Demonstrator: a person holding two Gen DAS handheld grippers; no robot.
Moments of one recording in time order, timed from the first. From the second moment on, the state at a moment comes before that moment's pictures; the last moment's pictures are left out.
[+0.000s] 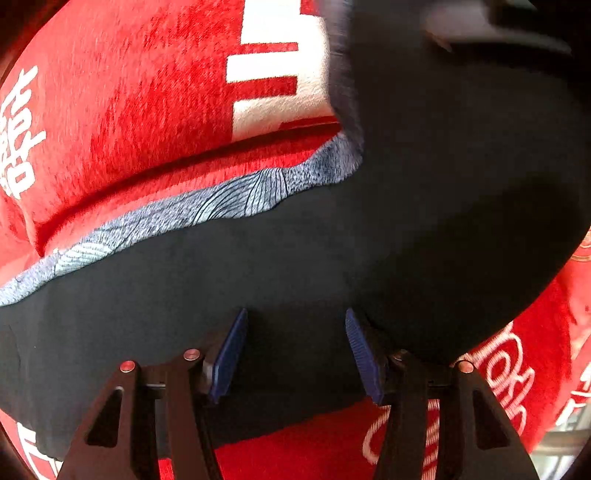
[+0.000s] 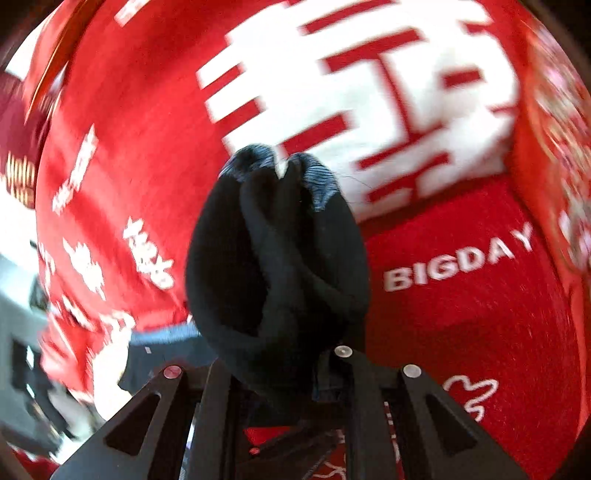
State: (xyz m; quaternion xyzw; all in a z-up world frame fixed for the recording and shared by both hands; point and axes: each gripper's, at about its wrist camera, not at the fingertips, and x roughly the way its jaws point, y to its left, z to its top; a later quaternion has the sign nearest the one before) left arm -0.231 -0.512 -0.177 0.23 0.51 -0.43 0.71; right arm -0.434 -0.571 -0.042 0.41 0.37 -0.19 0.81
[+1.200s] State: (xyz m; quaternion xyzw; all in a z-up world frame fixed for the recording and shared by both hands) left arm -0.031 -0.354 -0.122 0.14 0.59 -0.42 0.67; right arm -0.338 -0.382 -0.091 0.24 0.54 -0.22 0.78
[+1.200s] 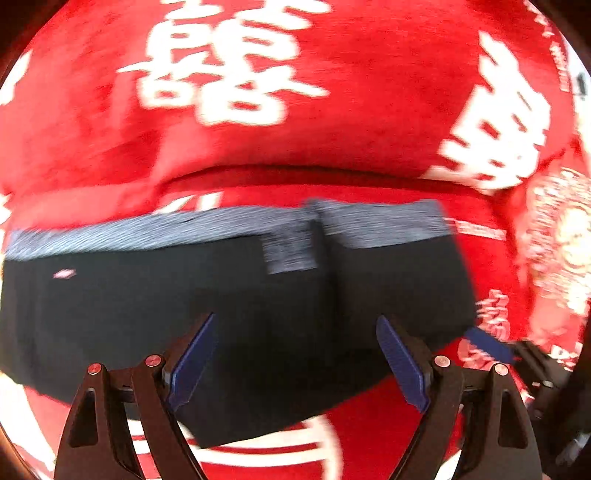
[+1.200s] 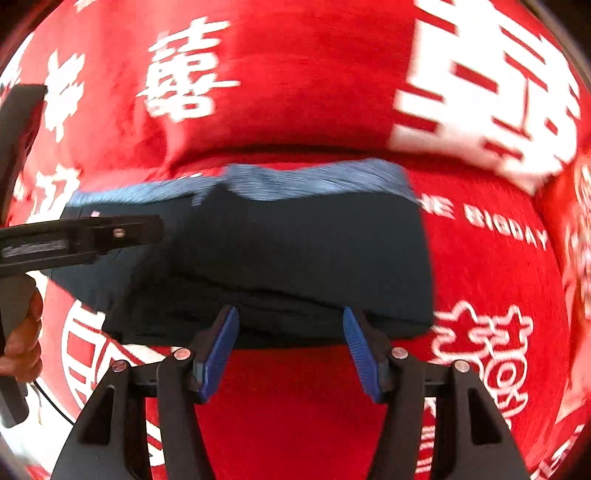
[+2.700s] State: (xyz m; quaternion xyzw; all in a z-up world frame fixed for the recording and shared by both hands) left arm -0.071 -0.375 -0.102 0.15 0.58 -0.42 0.68; right arm -0.356 -0.493 -0.115 0.40 0.49 -0.20 0.74
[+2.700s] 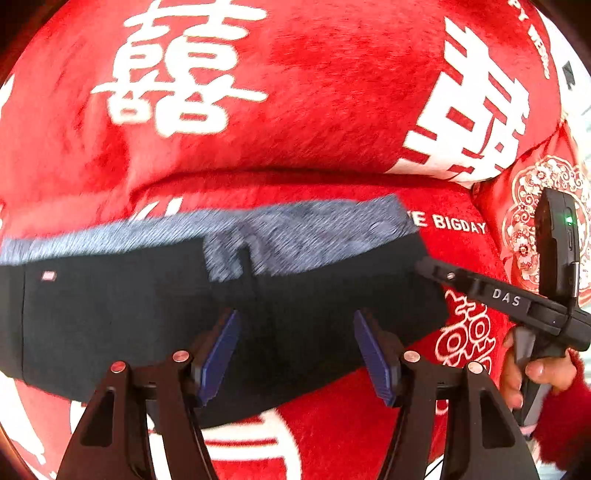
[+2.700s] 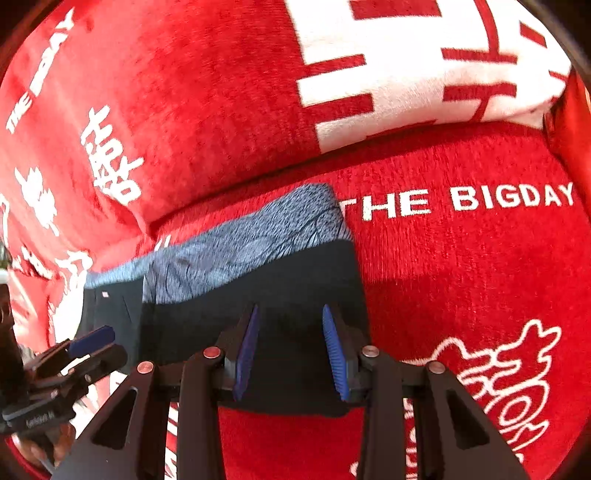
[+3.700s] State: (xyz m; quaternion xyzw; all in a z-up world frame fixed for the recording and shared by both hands) left arm -0.063 -0.335 -0.143 0.18 0.62 -0.23 0.73; right arm -0.344 -0.465 -0.114 0.37 0.53 -0.17 0.74
